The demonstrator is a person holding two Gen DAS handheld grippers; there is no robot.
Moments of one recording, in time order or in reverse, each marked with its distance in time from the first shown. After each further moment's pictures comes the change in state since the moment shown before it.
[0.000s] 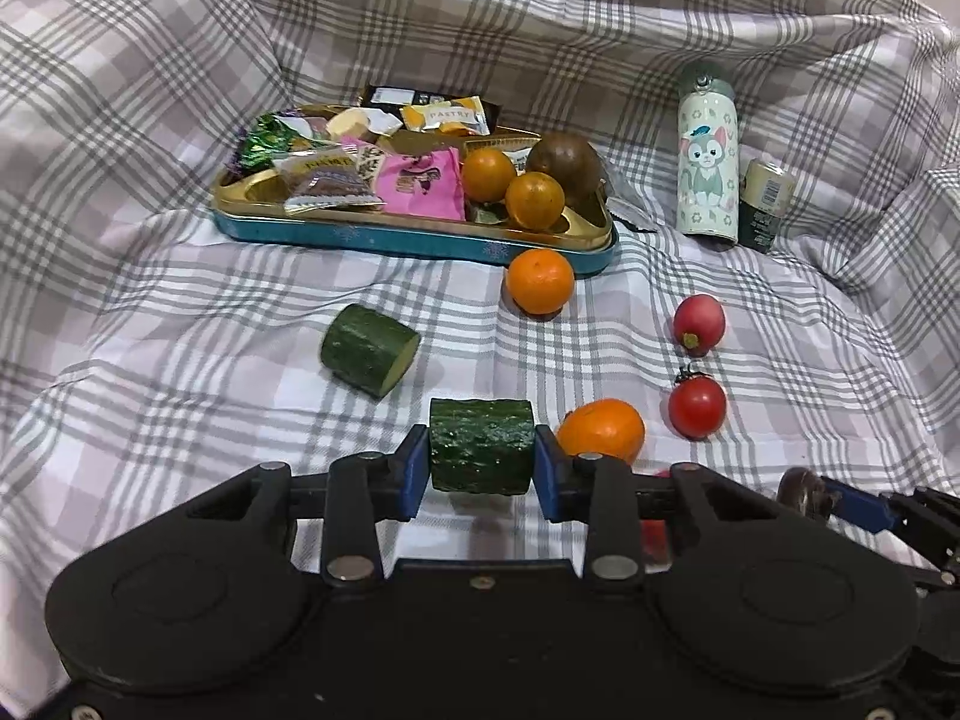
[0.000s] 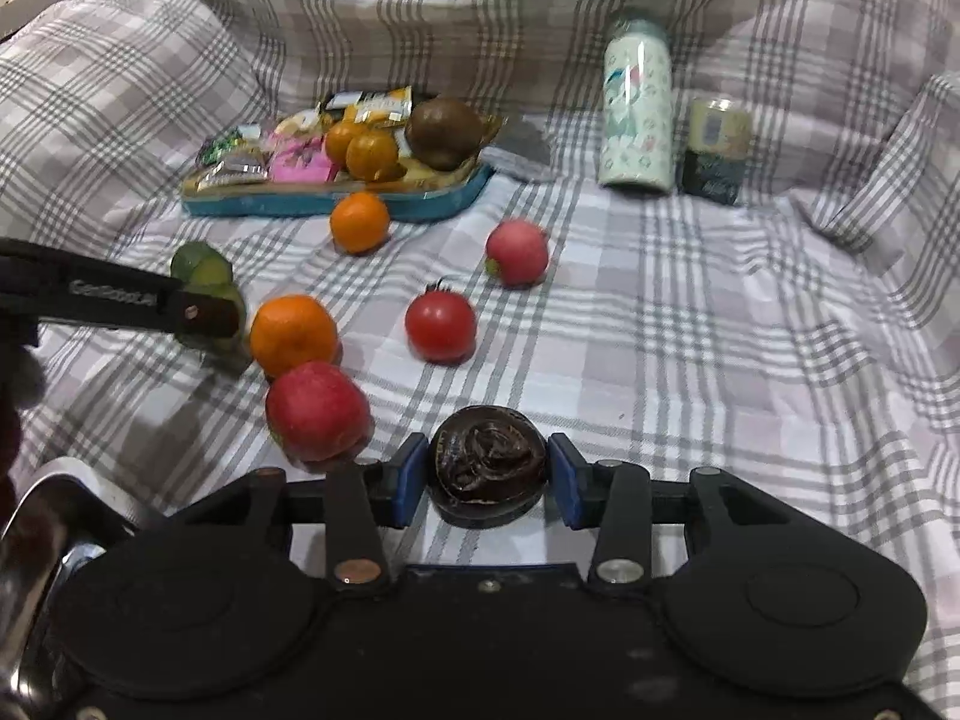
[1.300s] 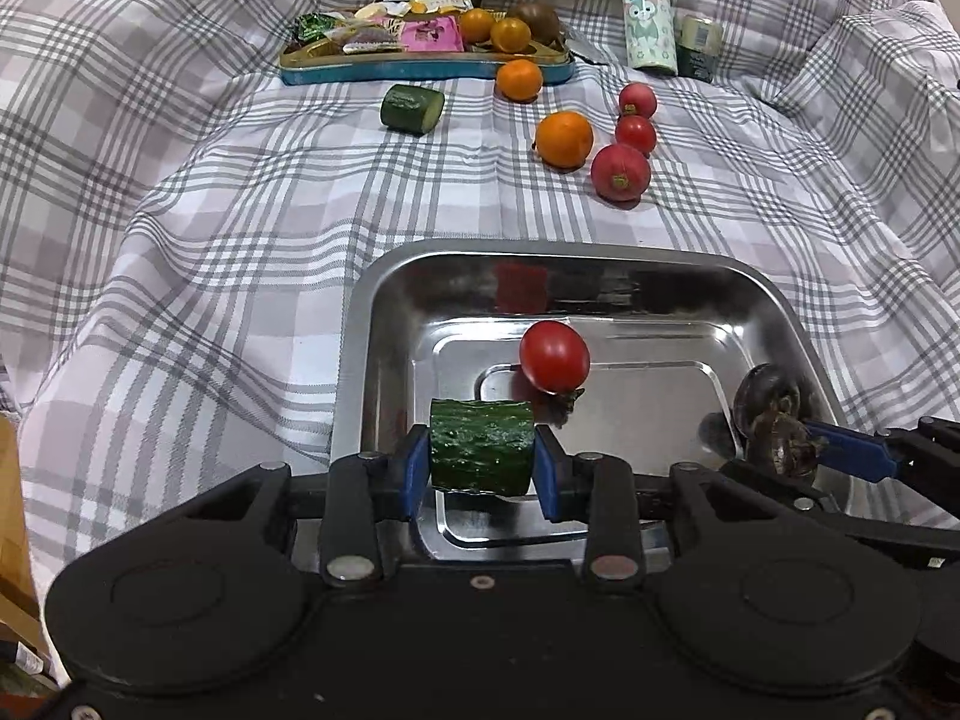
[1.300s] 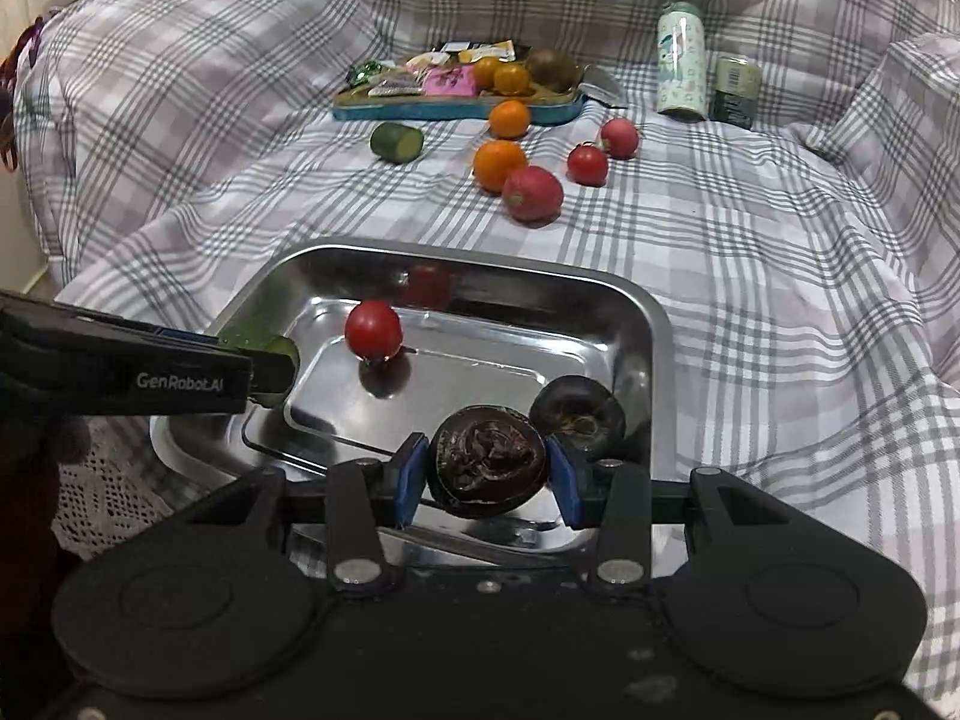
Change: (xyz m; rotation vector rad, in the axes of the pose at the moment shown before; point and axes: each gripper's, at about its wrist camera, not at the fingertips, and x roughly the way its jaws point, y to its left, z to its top) left arm -0.101 0.005 -0.124 0.093 0.153 0.027; right arm -0.132 0.074 -0.104 -0.016 0.114 0.059
